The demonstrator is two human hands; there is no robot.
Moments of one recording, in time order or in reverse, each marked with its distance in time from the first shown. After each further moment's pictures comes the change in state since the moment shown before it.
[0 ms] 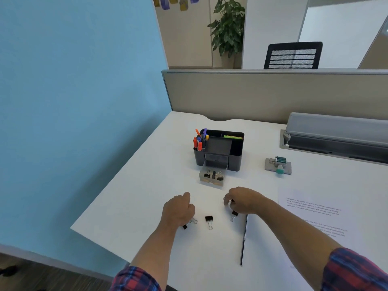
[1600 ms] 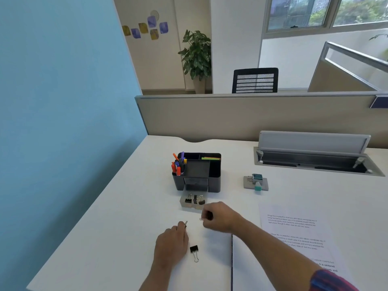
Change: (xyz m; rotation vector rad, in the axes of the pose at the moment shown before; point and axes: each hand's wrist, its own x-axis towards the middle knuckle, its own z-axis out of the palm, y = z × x) left_hand -0.001 0.026 0.027 0.214 0.328 0.229; right_hand -0.006 -0.029 -0.024 0.434 0.231 0.095
